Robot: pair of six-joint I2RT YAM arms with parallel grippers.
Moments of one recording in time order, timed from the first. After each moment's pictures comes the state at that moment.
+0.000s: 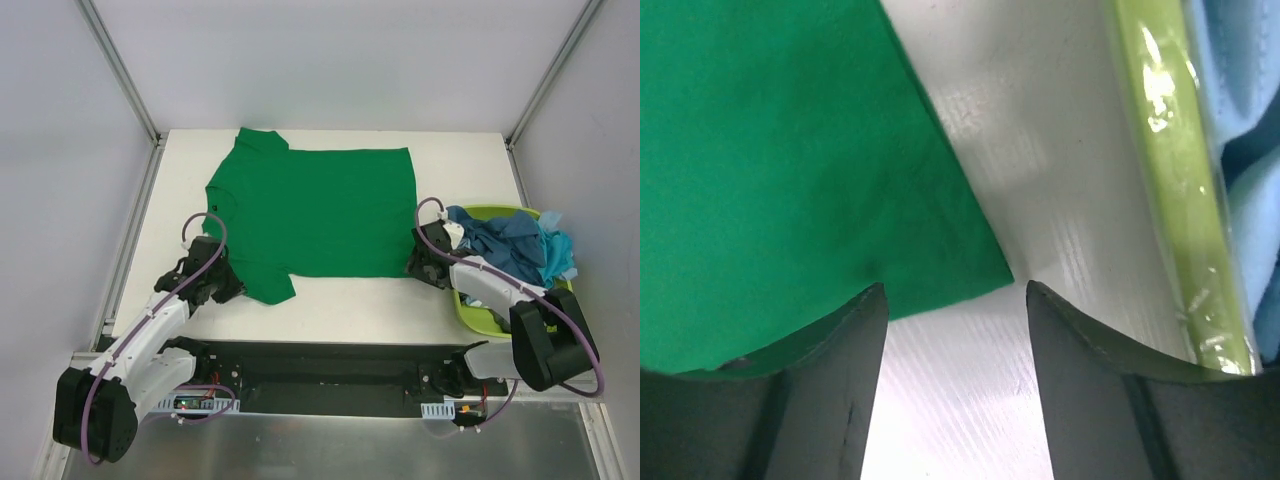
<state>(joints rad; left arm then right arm) -0.28 0.88 0.47 -0.58 0.04 -0.87 0.40 1.31 0.63 -0.41 0.32 0.73</state>
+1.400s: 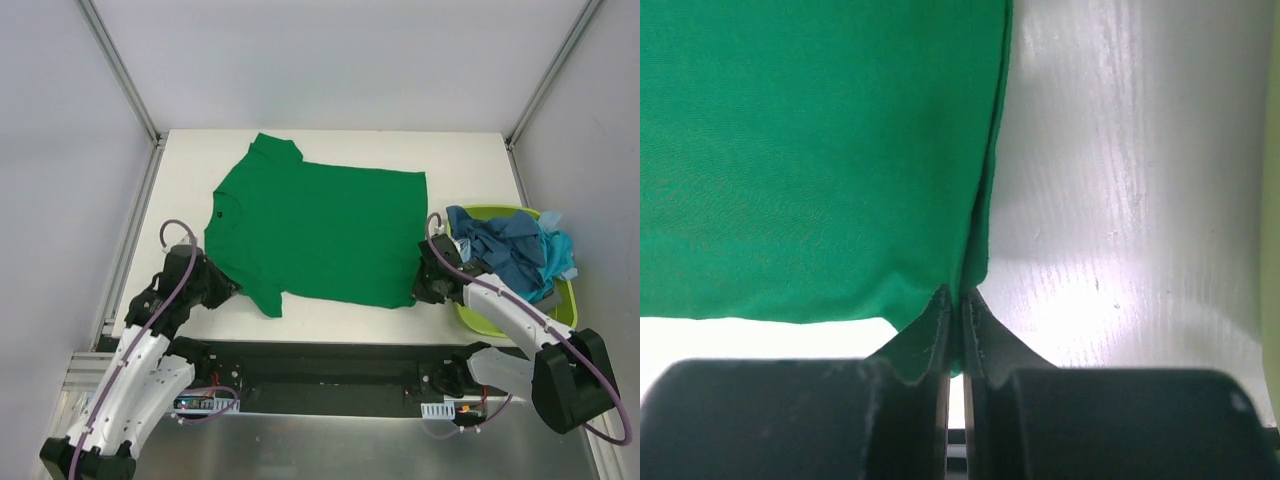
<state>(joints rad) -0.28 0.51 0.56 -0.88 0.10 -0.95 0.44 1.09 0.57 -0.61 0.10 0.70</state>
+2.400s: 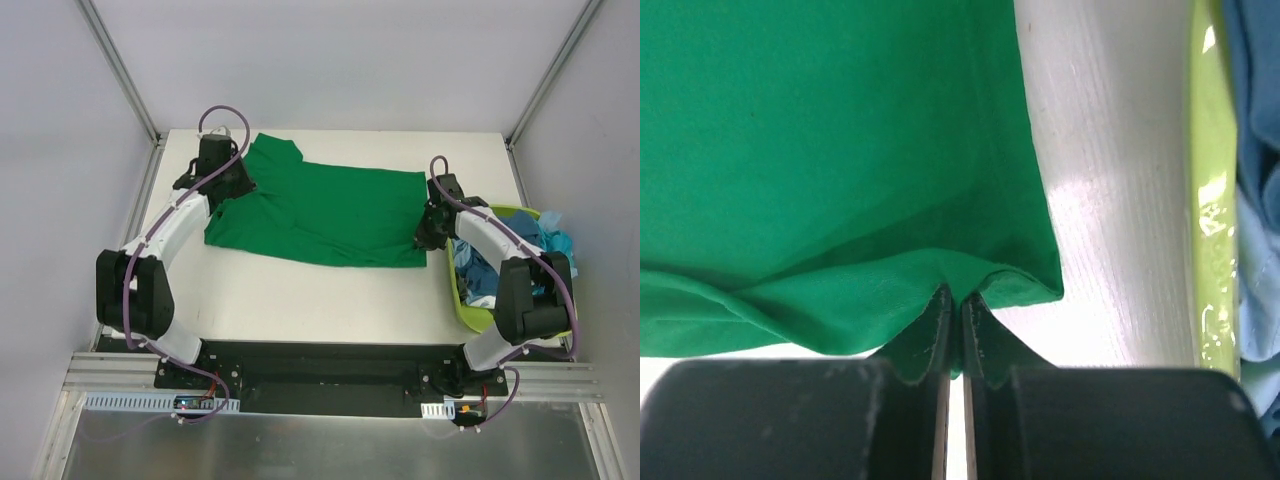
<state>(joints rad) -0.20 1.54 1.23 -0.37 0.04 -0.60 0.22 1.57 1.06 -0.66 0.03 0.61</state>
